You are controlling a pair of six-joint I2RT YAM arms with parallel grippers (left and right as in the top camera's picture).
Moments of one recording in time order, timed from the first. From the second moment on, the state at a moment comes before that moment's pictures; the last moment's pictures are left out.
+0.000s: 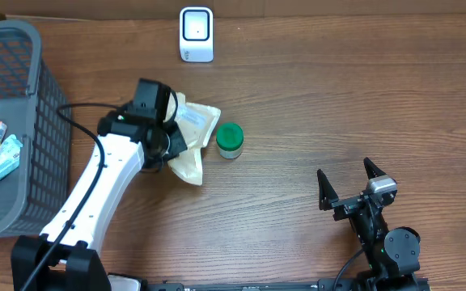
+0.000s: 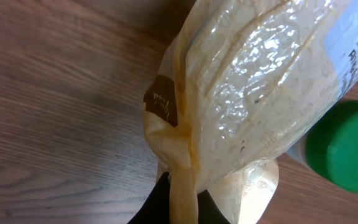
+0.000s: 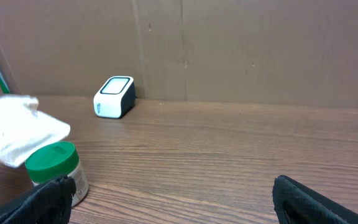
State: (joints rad) left arm -0.22 1.54 1.16 -0.91 0.02 -0.62; right arm 0.20 0.01 0.02 -0.03 -0.06 0.07
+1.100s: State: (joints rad) left arm -0.23 1.54 0.97 -0.73 0.12 -0.78; right arm 0.20 0.01 0.02 -0.03 -0.06 0.07
